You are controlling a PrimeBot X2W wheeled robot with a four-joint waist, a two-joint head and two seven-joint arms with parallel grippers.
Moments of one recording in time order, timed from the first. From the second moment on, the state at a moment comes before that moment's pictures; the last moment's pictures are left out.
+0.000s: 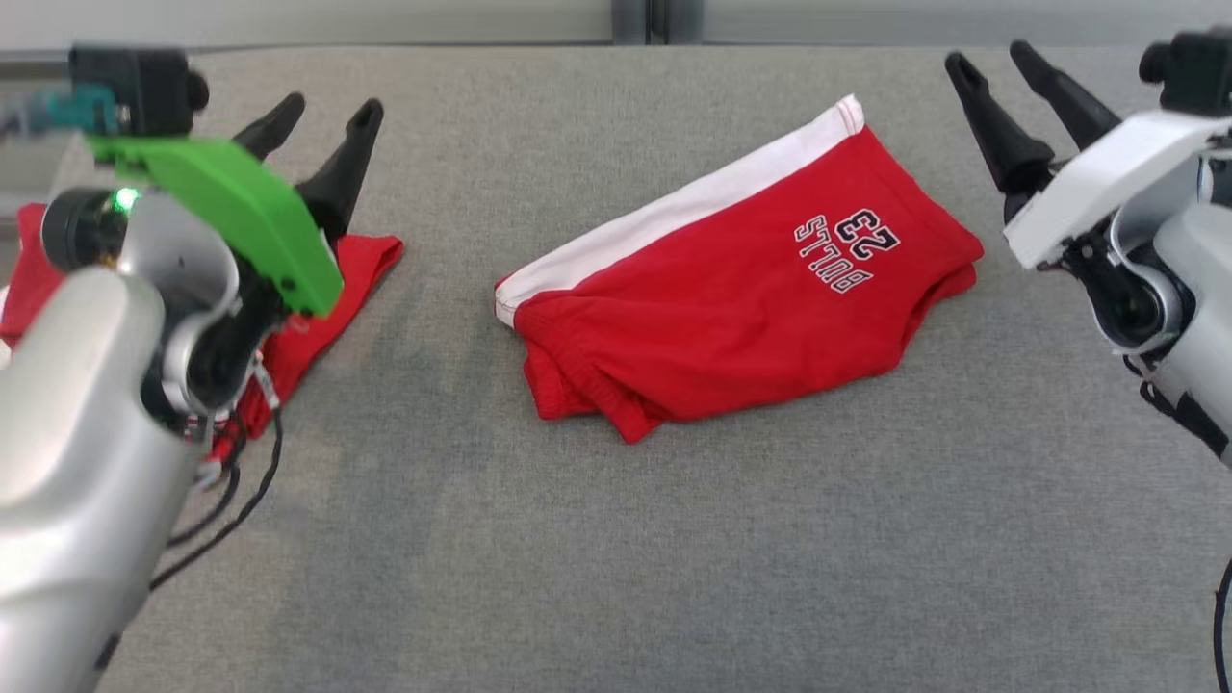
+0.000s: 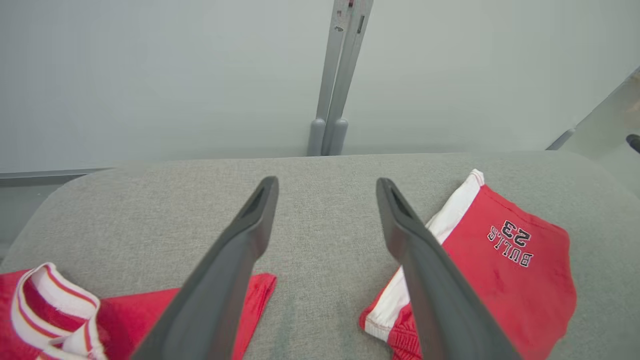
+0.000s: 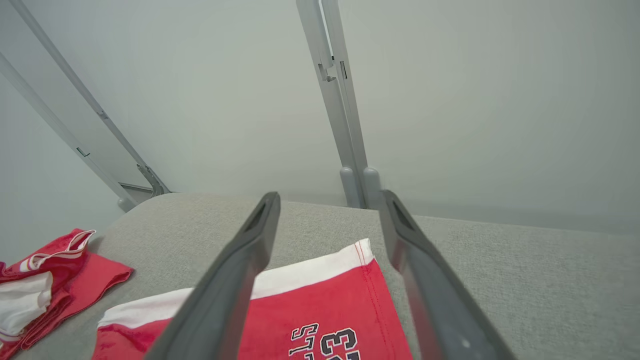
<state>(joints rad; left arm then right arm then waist) -0.84 0.47 -0.59 0.29 -0.97 0.03 0.29 -1.01 -0.61 0.93 0.59 1.21 0.13 -0.23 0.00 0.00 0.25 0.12</state>
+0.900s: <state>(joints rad) -0.26 0.19 -0.47 0.03 -0.67 0.14 -0.26 -0.94 -0.58 0.90 1.04 1.30 0.13 -0.08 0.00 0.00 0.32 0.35</state>
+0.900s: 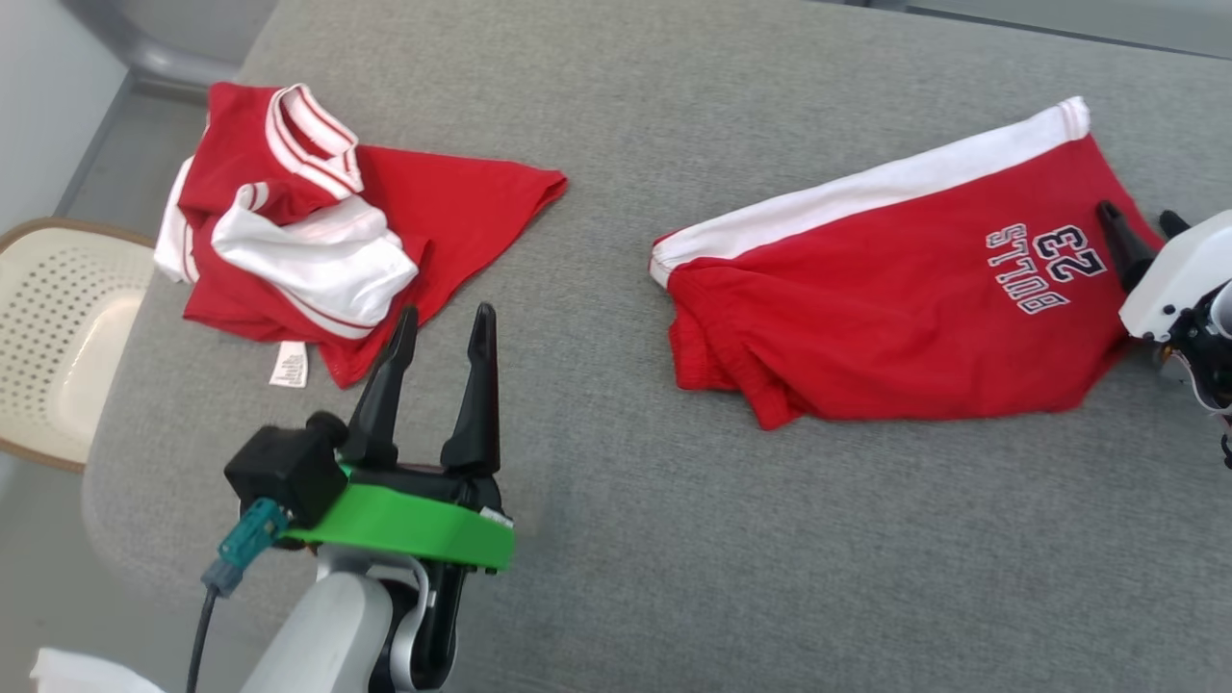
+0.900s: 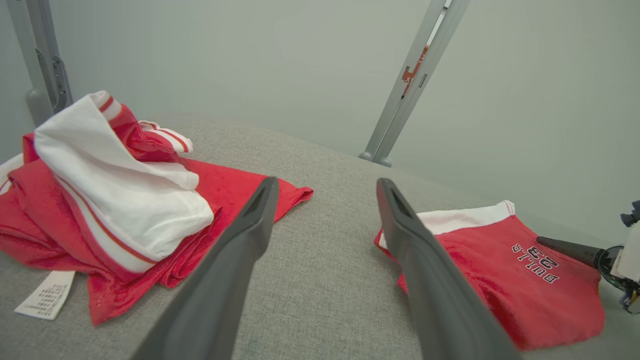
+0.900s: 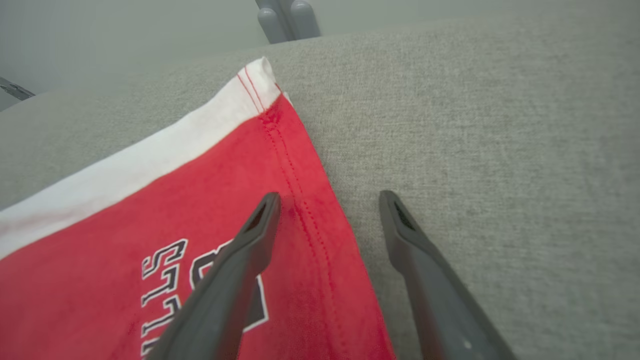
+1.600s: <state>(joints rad) -0.15 0.08 -0.31 0.11 -0.44 0.02 -0.26 -0.81 -0.56 0.84 0.93 1.46 0.13 -0.20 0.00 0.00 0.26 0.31</state>
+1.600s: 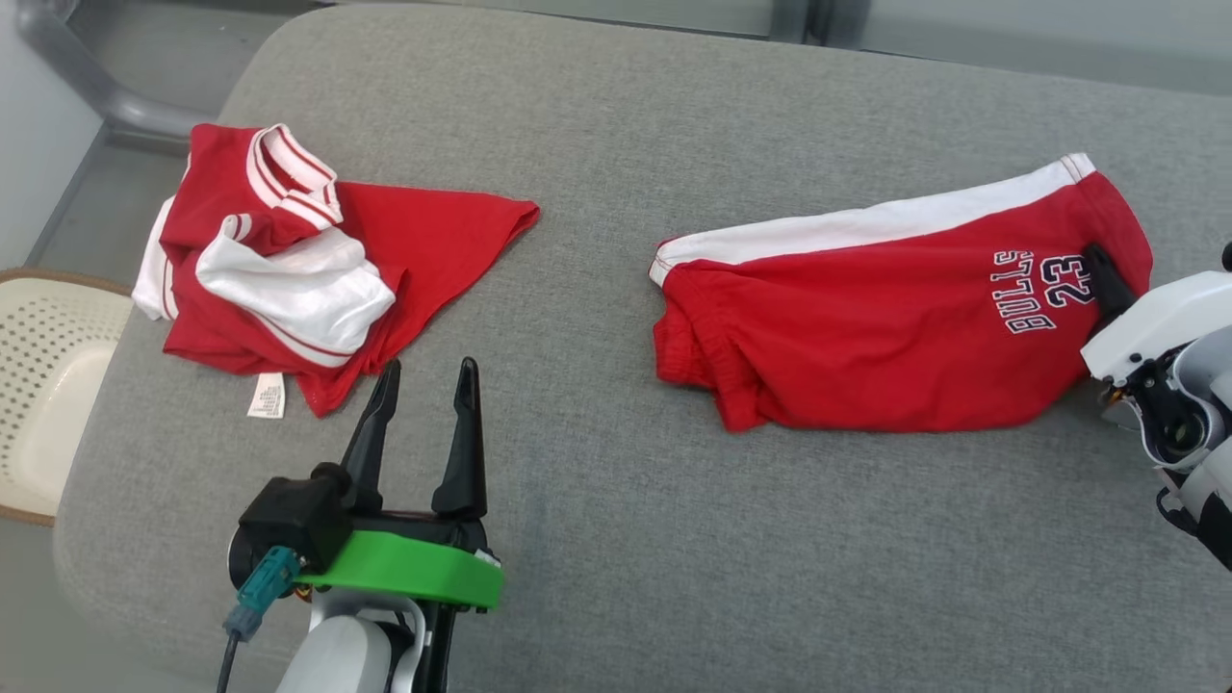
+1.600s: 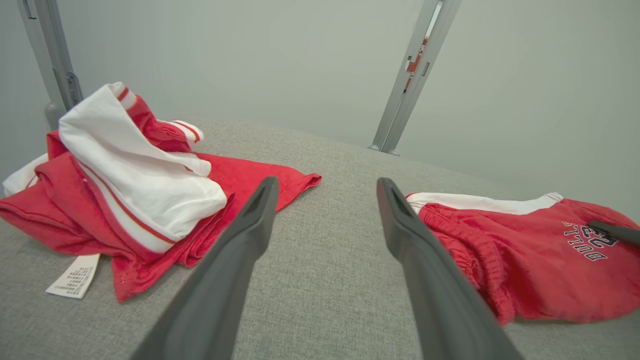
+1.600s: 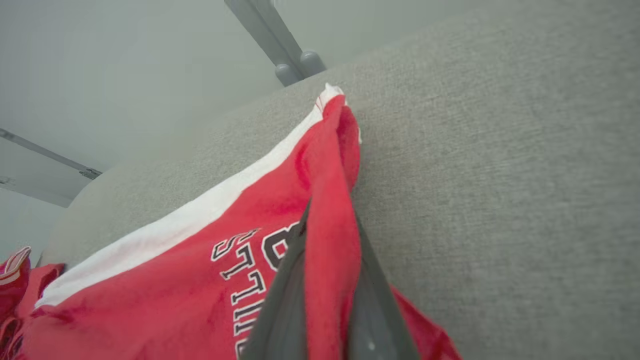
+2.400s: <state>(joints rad) -0.13 0.05 -0.29 0.18 -0.39 -0.04 -0.26 -0.78 -0.57 0.74 0.82 1.26 0.13 -0.26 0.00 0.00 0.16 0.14</state>
